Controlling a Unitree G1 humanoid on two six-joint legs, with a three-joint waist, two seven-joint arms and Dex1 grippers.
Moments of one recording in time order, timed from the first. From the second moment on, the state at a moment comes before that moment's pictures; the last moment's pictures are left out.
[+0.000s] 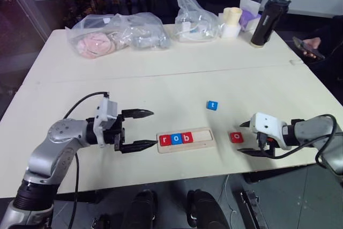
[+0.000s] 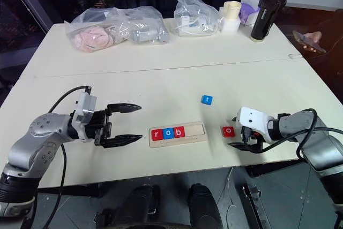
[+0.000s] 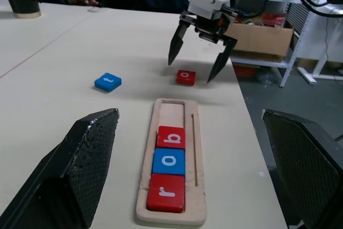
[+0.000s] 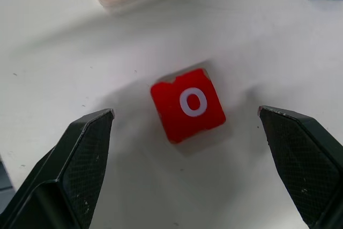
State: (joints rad) left arm -0.20 0.70 0.03 -0.29 -0.65 0.32 -1.19; right arm -0.19 -1.06 0.07 -0.12 0.18 0.33 1.13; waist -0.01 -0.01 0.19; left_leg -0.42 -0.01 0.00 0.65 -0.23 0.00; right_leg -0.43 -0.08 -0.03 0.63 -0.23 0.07
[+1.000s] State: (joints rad) left arm -0.23 0.70 0.02 -0.34 -0.64 0.38 -1.15; right arm -0.47 -0.90 0.28 -0.21 0.15 0.39 1.26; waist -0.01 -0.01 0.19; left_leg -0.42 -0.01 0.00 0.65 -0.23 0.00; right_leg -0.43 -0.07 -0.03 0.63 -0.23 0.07
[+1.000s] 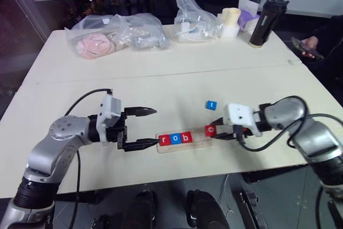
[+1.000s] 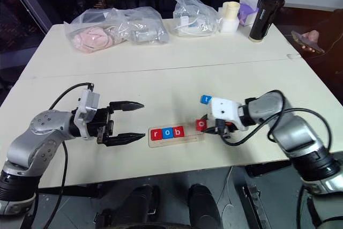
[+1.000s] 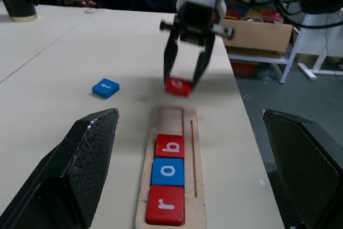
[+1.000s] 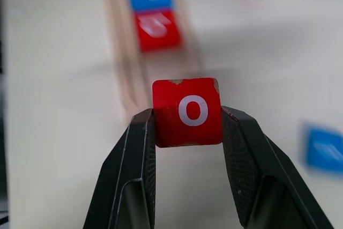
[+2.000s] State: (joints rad) left arm -0.13 0.72 0.03 -0.36 -0.62 0.29 -1.18; right arm -0.56 -0.76 0.38 -0.04 0.04 0.31 1.28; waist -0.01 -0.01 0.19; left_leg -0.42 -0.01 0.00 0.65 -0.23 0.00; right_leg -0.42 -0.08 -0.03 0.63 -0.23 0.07
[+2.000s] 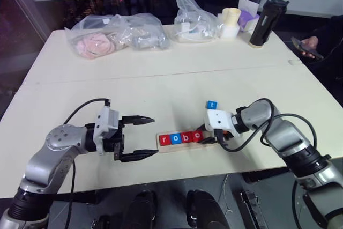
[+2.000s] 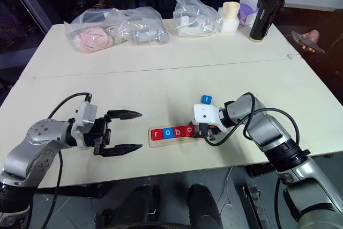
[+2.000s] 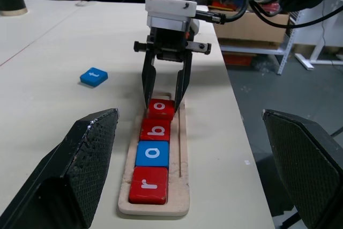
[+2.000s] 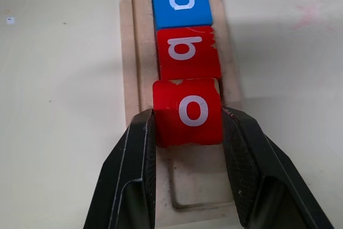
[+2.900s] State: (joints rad) left arm -0.16 0.71 0.03 -0.35 -0.61 0.27 -1.14; right arm -0.59 -0.73 0.39 -0.03 0.00 0.31 1.30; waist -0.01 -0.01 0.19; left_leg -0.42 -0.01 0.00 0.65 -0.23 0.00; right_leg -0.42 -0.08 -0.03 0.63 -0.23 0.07
